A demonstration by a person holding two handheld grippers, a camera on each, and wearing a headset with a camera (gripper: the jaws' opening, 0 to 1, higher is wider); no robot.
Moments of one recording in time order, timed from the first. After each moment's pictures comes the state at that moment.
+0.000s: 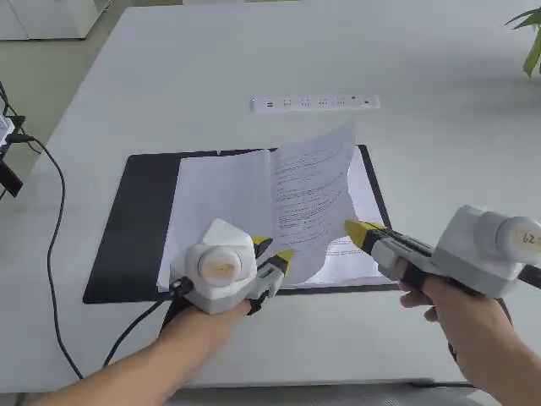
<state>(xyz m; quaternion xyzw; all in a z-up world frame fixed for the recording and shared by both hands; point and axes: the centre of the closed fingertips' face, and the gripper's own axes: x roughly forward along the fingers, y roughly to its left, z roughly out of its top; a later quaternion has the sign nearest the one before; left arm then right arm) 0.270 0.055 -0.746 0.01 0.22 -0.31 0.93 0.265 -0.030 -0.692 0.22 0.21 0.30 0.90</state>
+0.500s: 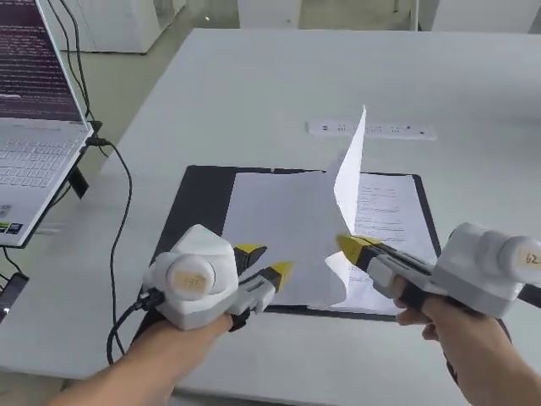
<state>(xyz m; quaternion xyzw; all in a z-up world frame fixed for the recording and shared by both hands) 0.246 0.138 -0.701 0.00 0.21 -0.28 0.94 0.262 0.069 -0.673 0.22 0.21 0.39 0.87</state>
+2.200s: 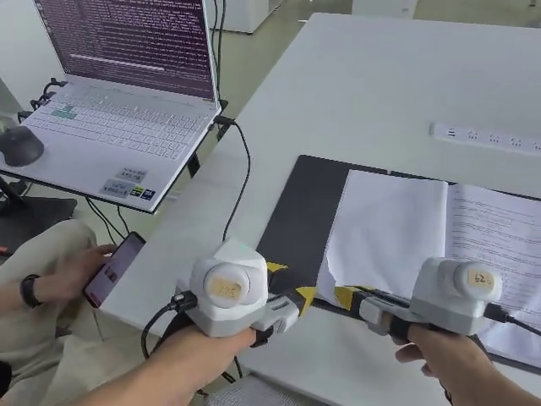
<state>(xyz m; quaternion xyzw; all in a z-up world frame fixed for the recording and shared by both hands) 0.229 0.239 -0.753 0.00 0.28 -0.20 0.94 0.248 0.184 -0.789 0.17 0.36 0.45 0.80</state>
